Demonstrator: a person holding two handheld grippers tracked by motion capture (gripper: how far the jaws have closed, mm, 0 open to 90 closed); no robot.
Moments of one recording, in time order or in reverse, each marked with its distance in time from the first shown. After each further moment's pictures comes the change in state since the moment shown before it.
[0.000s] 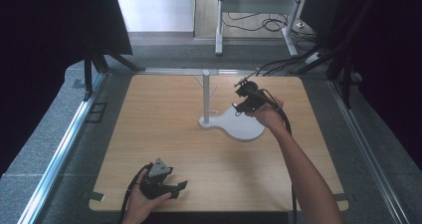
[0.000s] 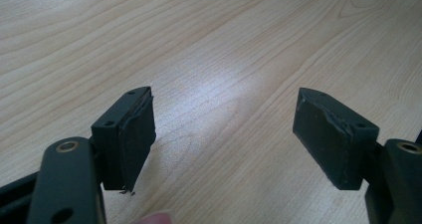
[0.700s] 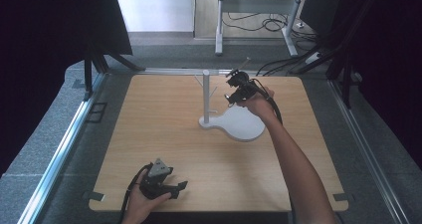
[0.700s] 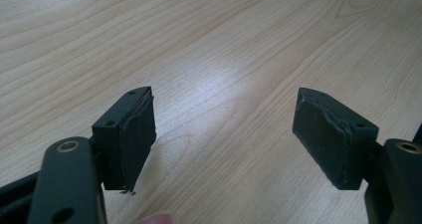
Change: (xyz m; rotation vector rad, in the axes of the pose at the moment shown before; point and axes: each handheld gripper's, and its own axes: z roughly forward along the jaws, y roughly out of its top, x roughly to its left) left arm 0.000 0.000 -0.001 -0.004 -0.006 -0.005; right arm 0.000 0.038 0.010 0.002 0.006 -0.005
